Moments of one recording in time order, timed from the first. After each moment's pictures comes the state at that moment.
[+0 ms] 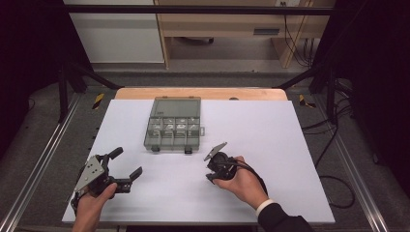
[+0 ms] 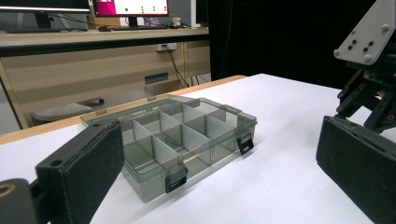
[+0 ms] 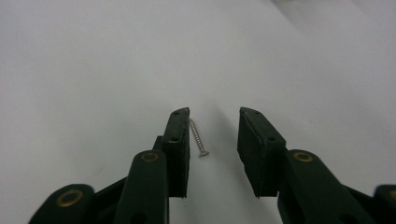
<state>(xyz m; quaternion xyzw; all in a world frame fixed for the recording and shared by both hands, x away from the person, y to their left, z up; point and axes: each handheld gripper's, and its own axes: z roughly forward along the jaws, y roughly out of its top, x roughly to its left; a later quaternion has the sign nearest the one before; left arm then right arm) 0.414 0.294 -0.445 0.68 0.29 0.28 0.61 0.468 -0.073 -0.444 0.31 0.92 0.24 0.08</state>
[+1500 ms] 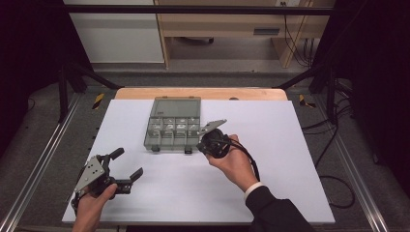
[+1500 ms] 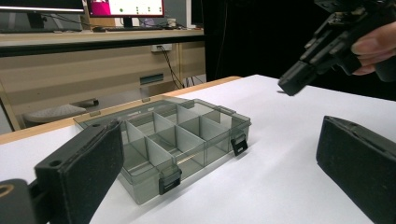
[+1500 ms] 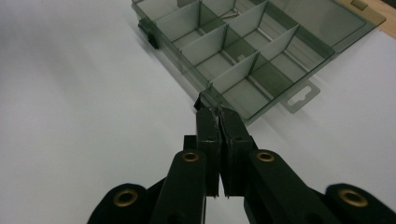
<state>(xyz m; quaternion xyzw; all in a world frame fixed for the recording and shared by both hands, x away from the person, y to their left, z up) 0.413 0.293 -0.445 0.68 0.28 0.27 0.62 0.503 -0.054 -0.386 0.30 0.87 0.35 0.14</state>
